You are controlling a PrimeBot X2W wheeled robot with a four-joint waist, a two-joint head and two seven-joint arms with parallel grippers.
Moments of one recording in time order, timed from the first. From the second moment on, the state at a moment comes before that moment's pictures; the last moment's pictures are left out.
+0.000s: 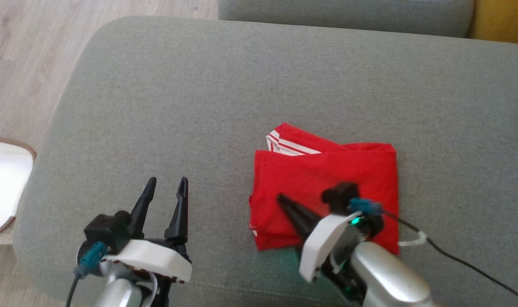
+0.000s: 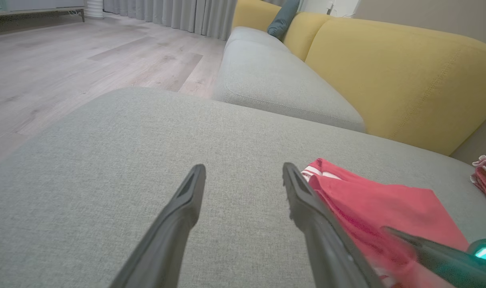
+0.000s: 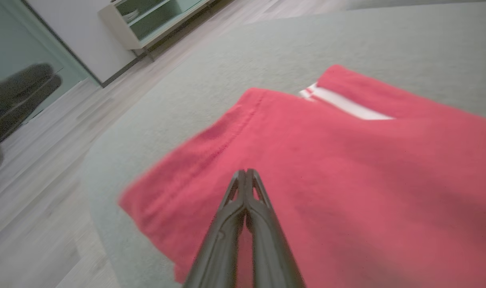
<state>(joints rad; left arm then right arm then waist) -0.05 0.18 -0.39 0.13 -0.45 0.09 -0.25 -0.36 -0.07 0.68 0.58 0.52 0.12 0.00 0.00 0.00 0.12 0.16</state>
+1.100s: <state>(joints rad) -0.07 0.15 -0.38 0.16 -0.42 0.11 -0.25 -0.23 -0.07 0.19 0.42 0.34 0.12 -0.25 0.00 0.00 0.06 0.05</state>
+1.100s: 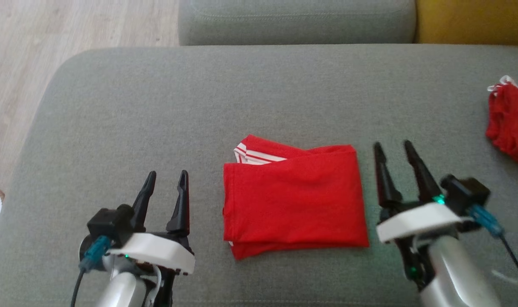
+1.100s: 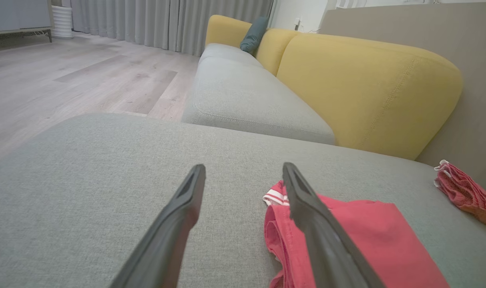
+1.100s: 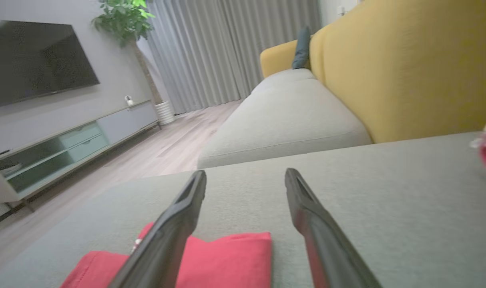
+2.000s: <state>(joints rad) 0.00 0.11 -0.28 0.14 -0.36 0.08 -0.25 -0.05 -0.05 0.04 0.26 0.24 0.12 -0.23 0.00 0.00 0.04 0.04</state>
